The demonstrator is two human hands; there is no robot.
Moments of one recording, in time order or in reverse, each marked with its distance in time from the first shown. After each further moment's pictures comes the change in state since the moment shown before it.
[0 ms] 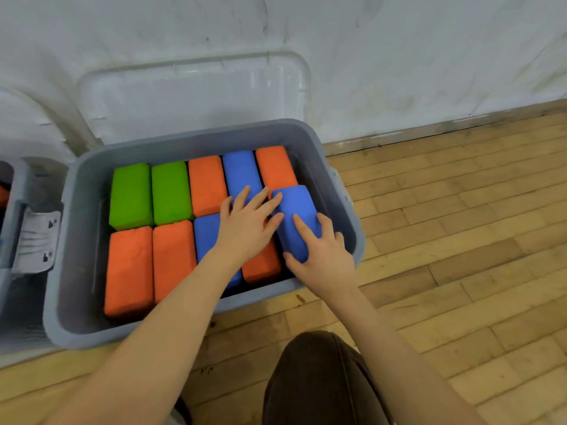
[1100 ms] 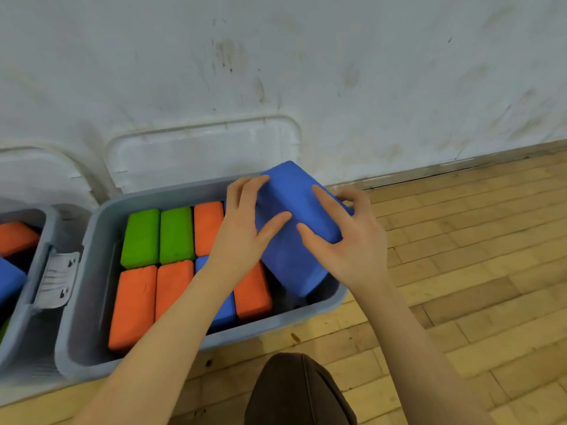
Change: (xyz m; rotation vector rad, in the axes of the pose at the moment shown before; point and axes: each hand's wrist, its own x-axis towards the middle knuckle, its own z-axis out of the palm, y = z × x) left_hand -0.002 0.046 -0.099 -0.656 0.440 0.163; right_hand 0.019 0.004 -0.125 0.319 0.610 -0.211
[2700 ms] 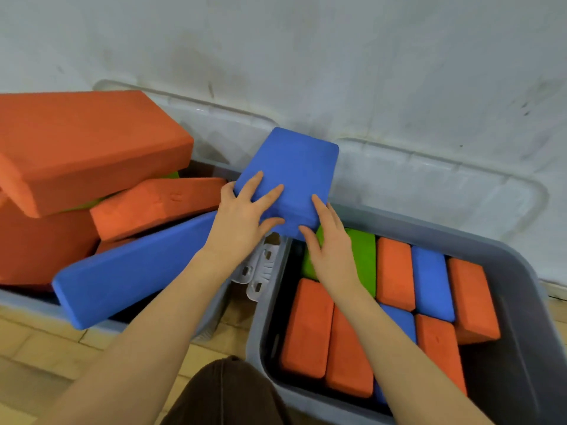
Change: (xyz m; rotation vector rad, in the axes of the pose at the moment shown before) left_hand -0.059 -0.235 -0.278 0.748 0.100 -0.280; right_hand 0.004 -0.230 0.312 0.472 -0.540 -0.131
